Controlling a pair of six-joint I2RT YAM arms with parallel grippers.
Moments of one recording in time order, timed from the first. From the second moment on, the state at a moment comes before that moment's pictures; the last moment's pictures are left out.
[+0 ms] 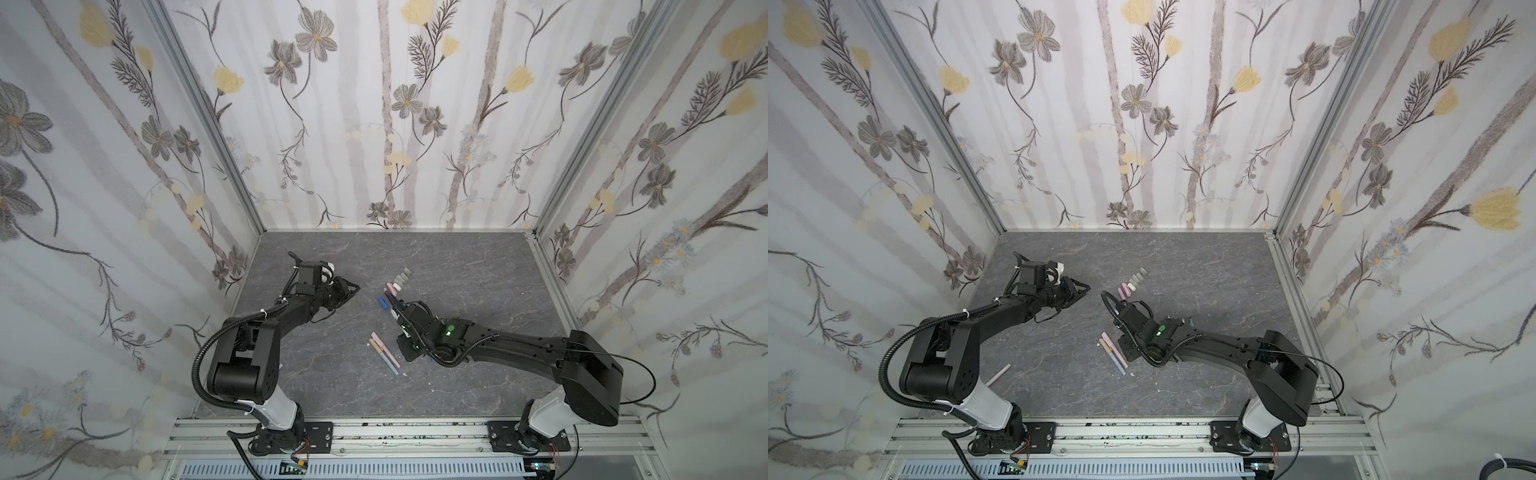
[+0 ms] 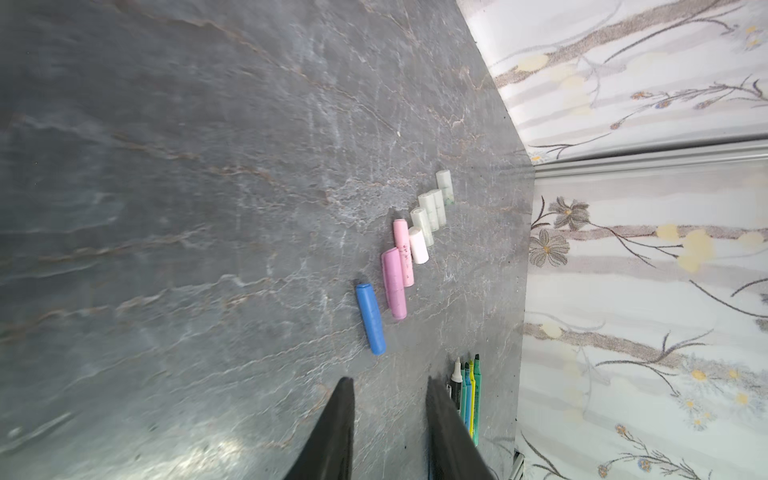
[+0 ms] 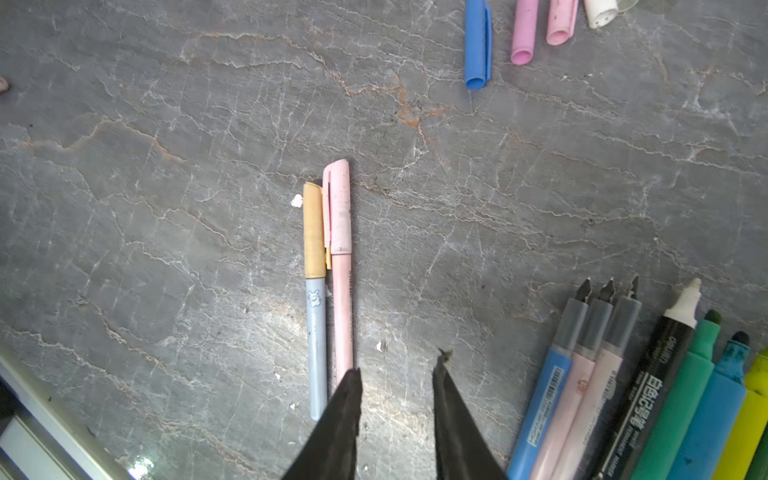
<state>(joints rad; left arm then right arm) -0.11 1.59 0.81 0.06 0.61 -0.80 1.05 1.59 1.03 -0.42 0.13 0.38</state>
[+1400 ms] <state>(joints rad) 0.02 1.57 0.70 0.04 0.68 -0.76 1.11 1.93 1.21 -0.50 0.14 0.35</state>
